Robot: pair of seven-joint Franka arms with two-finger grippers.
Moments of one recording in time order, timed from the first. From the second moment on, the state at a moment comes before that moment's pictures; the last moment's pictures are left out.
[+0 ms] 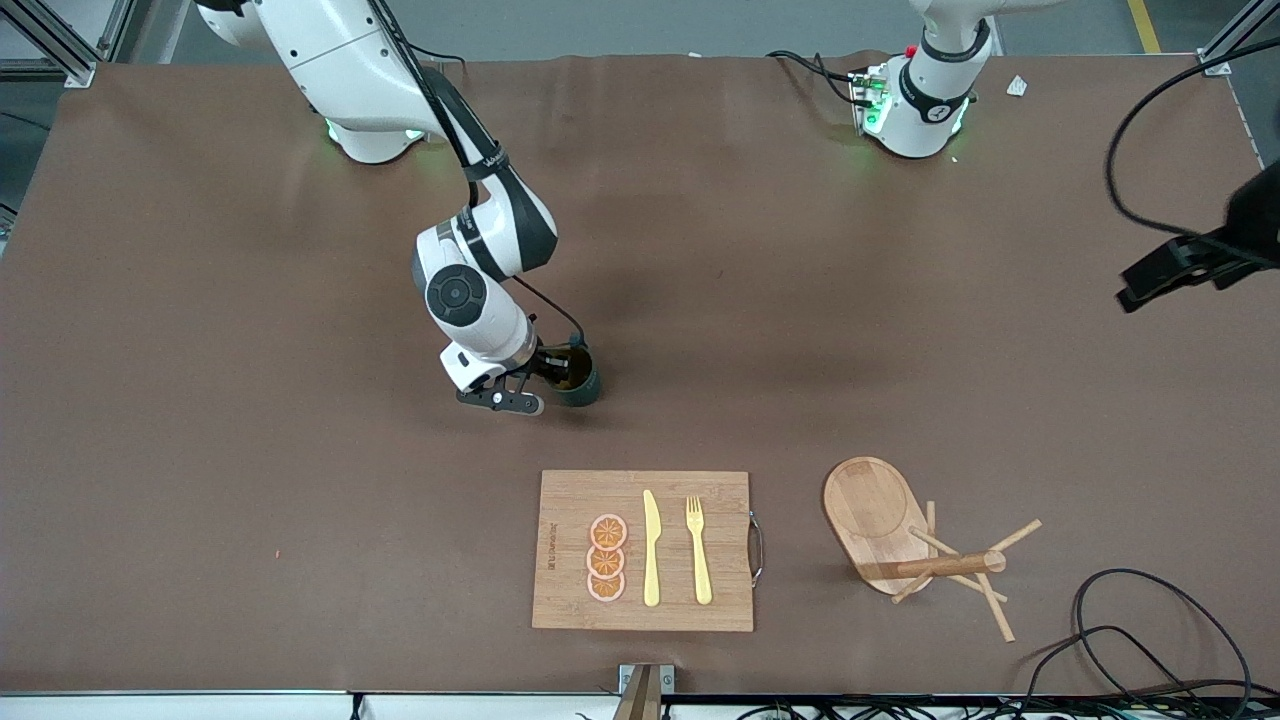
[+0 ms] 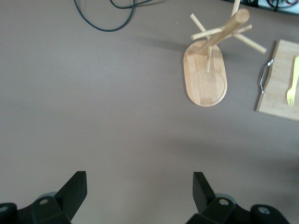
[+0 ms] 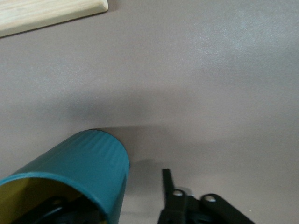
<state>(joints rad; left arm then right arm) 0.08 0.10 -0.10 -1.37 0.01 1.50 -0.19 0.62 0.55 -0.06 -1.88 0.23 2.43 0.56</state>
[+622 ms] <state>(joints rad) 0.07 -0.09 -0.13 -1.60 -0.03 1.49 -0.12 0.50 0.49 -0.09 -1.86 0.23 2.28 -0.19</state>
